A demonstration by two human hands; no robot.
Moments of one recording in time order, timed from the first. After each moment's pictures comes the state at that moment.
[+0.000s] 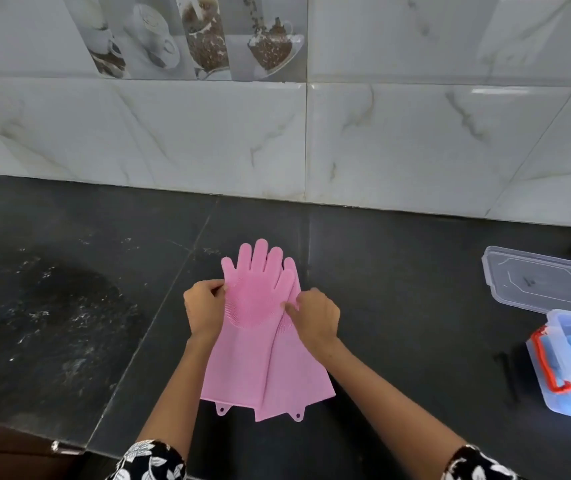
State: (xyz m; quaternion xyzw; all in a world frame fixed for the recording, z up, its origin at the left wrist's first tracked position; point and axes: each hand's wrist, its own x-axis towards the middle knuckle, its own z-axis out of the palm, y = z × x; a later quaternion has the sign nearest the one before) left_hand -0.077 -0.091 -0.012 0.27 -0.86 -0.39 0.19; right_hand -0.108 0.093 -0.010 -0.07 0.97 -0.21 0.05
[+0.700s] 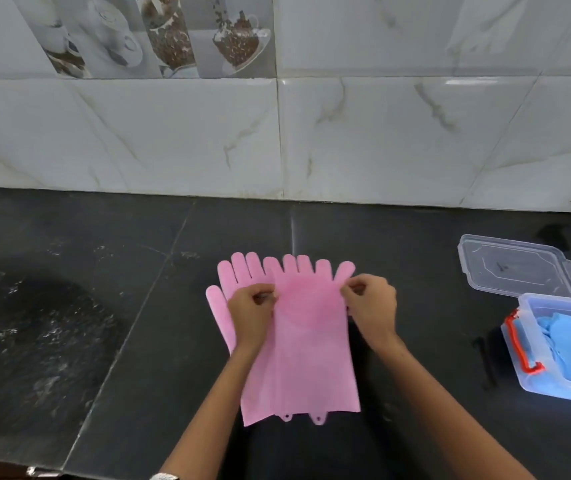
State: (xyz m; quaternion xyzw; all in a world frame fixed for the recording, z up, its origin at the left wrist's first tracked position) left_hand -0.081 0.017 0.004 0.22 -0.79 -0.56 0.15; right_hand -0.113 0.200 0.031 0.07 0.90 -0.43 -0.05
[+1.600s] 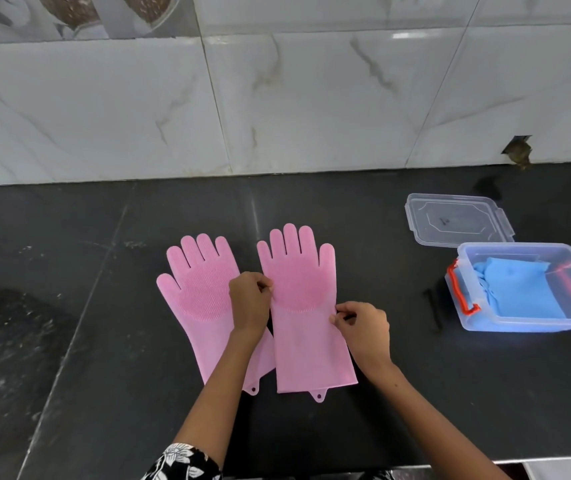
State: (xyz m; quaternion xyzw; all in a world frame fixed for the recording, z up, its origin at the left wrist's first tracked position) left_hand -0.089 0.078 -0.020 0.14 -0.88 -0.44 0.10; right_hand -0.042 0.259 -0.017 0.12 0.91 -0.39 0.02
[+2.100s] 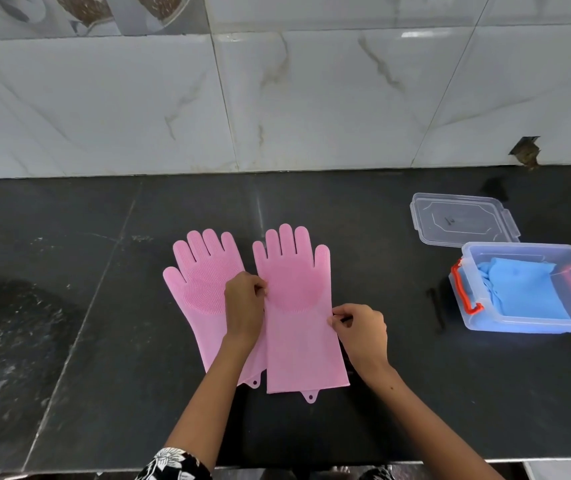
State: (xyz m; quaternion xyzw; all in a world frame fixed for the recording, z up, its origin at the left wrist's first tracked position) left_hand -0.070 0.064 -0.020 0.12 -0.90 -0.41 0.13; right_hand -0.034 0.251 -0.018 0.11 0.92 -0.38 0.03
